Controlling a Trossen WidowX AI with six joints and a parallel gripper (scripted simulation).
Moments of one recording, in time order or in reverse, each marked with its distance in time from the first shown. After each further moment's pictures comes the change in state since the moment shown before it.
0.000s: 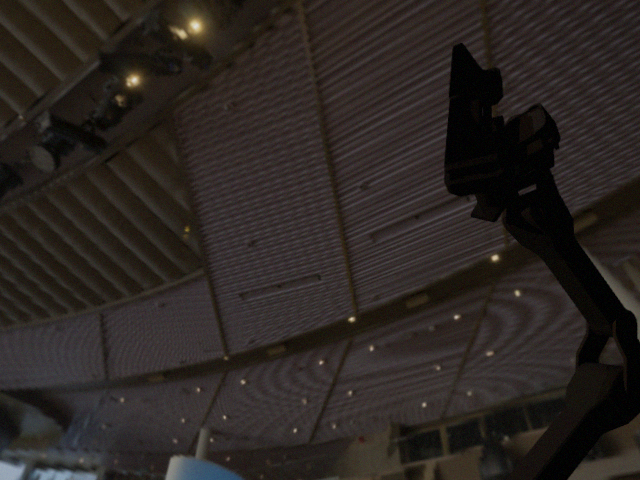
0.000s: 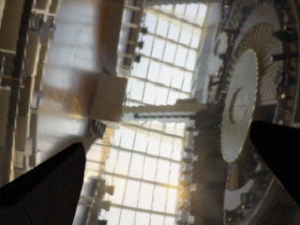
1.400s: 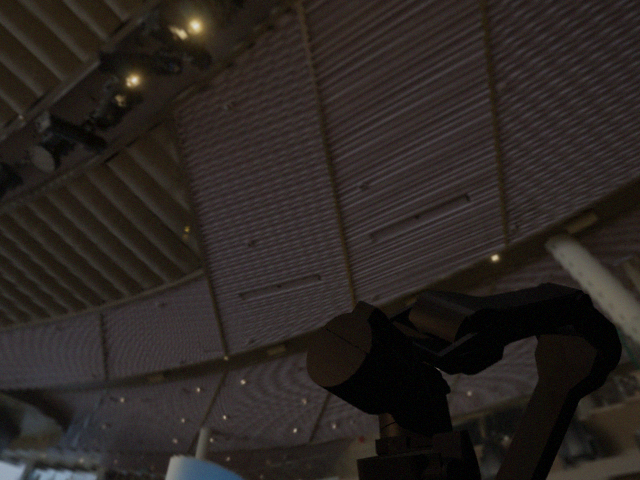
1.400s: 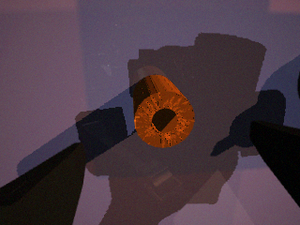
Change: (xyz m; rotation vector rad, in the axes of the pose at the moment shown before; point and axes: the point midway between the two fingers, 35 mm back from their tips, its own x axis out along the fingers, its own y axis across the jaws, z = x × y) arm -0.031 0.458 -0.005 1.442 0.948 1.327
